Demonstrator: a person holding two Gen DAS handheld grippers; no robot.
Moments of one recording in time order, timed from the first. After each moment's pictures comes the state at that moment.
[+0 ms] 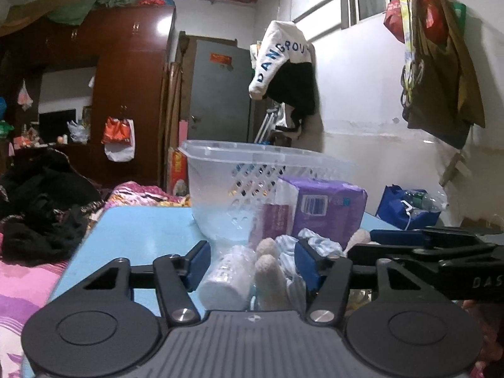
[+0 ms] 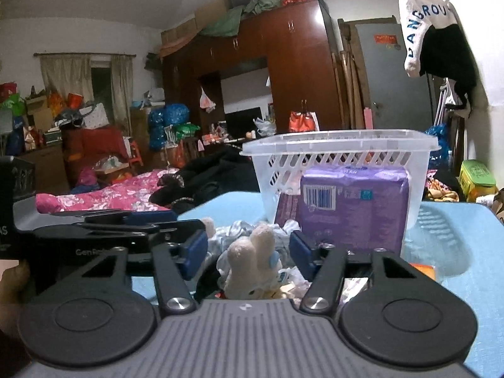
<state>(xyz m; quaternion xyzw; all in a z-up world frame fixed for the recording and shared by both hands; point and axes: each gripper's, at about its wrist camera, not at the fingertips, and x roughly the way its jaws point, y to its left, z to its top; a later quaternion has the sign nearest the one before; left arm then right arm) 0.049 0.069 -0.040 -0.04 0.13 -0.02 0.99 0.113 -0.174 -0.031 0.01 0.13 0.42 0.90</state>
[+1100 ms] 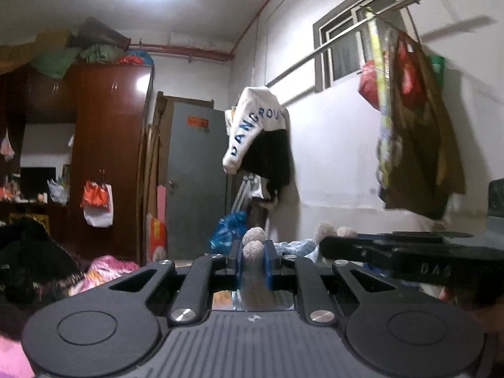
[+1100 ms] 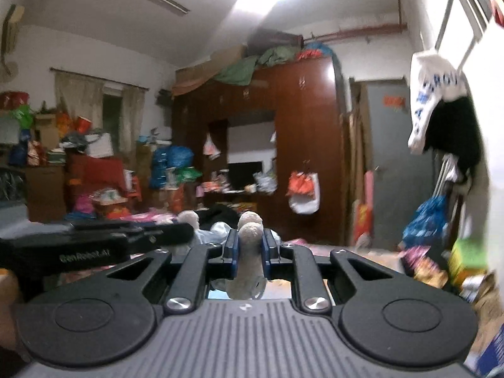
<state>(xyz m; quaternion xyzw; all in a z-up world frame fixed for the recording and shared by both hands) 0.095 0.040 0.093 -0.02 0.01 -0.04 1.00 0.159 -0.177 0.098 -0.02 0.02 0.41 0.91</state>
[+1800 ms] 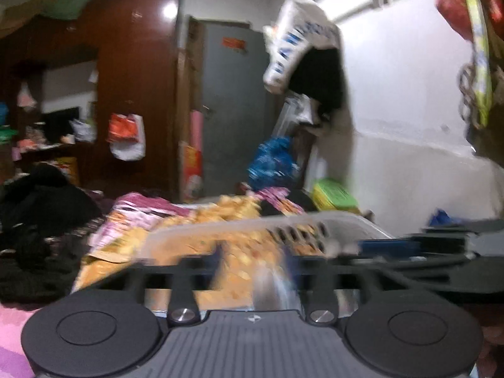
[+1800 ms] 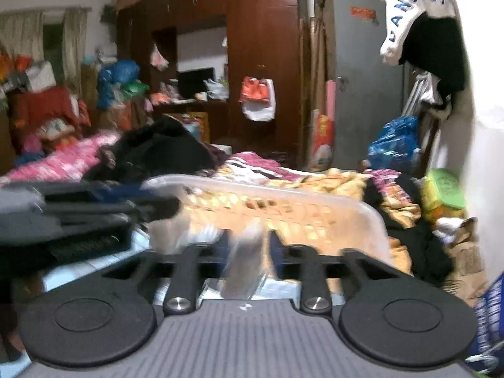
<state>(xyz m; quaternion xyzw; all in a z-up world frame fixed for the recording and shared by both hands) 0.264 0.067 0.059 -0.03 0.16 0.04 0.99 0.296 -0.097 0.060 -0.09 0.19 0.31 0.93</state>
